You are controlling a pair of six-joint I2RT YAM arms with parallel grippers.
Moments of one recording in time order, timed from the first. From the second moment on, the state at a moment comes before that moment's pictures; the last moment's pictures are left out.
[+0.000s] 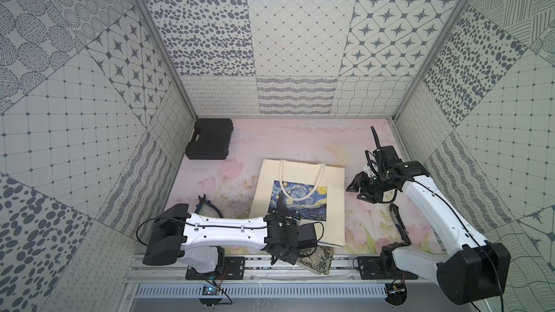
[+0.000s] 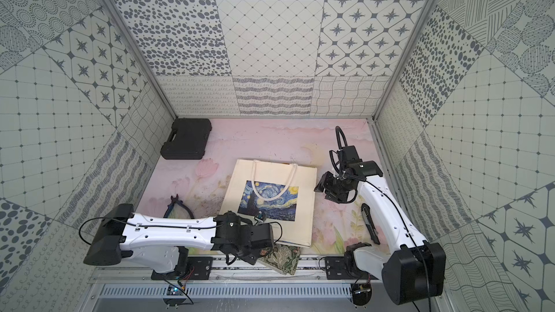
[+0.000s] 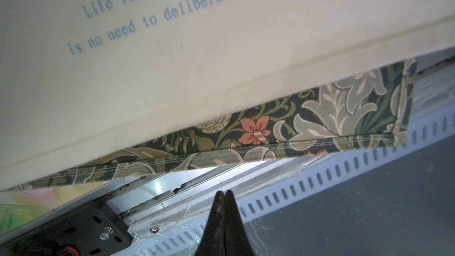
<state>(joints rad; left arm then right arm) -1.49 1.41 0.99 -1.02 -0.05 -1.02 0.19 1.19 1.04 -1.12 -0.41 0.63</state>
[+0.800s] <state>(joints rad) -1.55 1.61 1.00 -1.02 -0.08 -1.08 0.18 1.17 1.10 -1.15 -0.42 0.64</state>
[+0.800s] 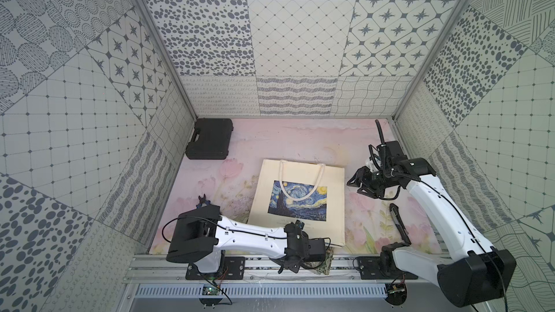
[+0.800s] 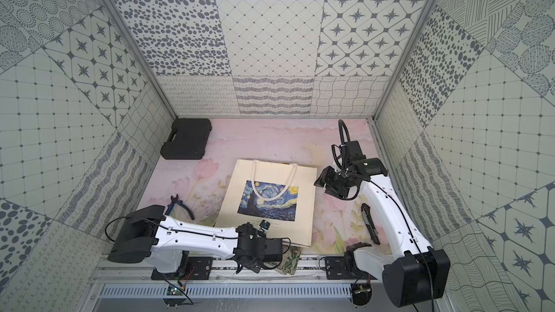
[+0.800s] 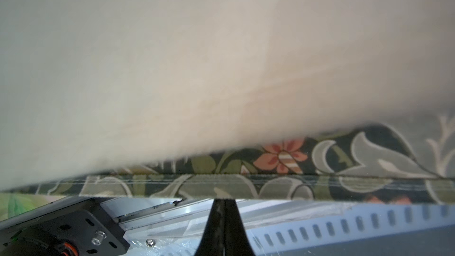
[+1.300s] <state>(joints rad) -1.42 1.75 1.14 -1.05 -0.03 -0.90 0.15 1.17 1.06 -1.13 -0.45 0.63</state>
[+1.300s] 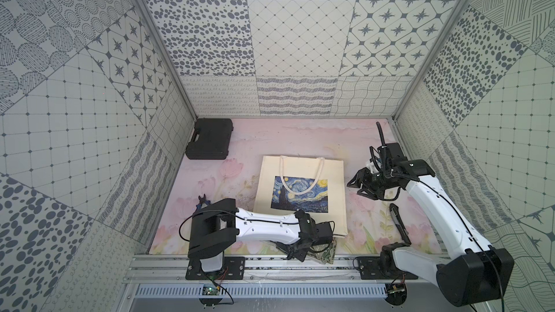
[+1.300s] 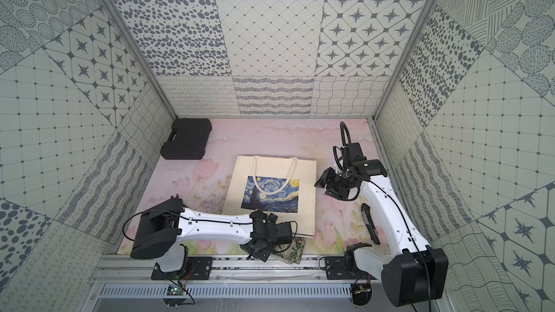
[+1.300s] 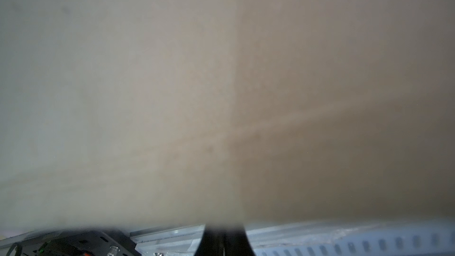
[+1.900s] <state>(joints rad) -1.12 2.02 1.45 -1.01 0.01 -0.68 0.06 1.29 1.00 -1.02 -0.46 0.54</state>
